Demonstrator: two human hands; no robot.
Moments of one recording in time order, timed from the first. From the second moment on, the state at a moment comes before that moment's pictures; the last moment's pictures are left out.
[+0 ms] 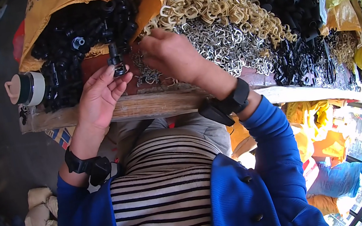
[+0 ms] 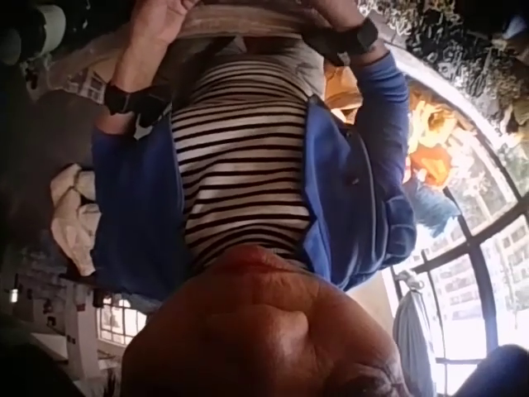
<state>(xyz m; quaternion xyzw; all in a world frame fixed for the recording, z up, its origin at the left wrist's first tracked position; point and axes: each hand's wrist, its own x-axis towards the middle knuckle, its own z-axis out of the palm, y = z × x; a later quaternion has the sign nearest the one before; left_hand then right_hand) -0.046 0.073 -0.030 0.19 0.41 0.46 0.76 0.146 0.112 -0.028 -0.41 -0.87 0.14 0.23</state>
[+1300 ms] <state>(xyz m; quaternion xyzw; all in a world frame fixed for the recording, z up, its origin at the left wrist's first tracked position) 0.039 0.082 -0.031 0.30 0.33 0.33 0.83 0.343 0.046 -0.022 -0.70 -0.65 0.04 0.29</state>
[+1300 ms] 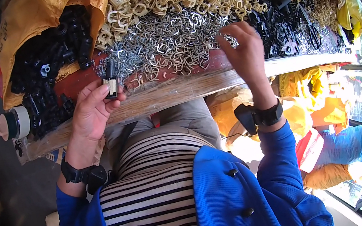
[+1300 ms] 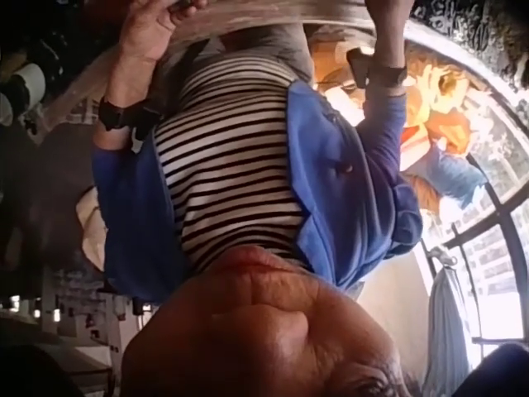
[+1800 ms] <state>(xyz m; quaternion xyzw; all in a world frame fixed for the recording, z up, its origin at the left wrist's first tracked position) 0.072 0.076 -0.027 0.29 0.34 0.32 0.84 0.432 0.039 -0.045 -0.80 -0.55 -0.01 0.24</state>
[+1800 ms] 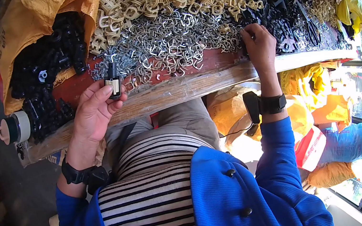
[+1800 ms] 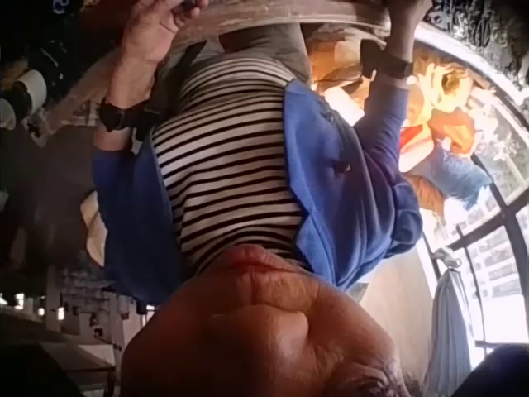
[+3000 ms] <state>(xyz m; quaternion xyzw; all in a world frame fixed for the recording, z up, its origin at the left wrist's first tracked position) 0.026 0.057 -0.033 0.26 0.34 0.31 0.85 0.195 0.033 -0.021 -0.37 -0.48 0.62 0.50</state>
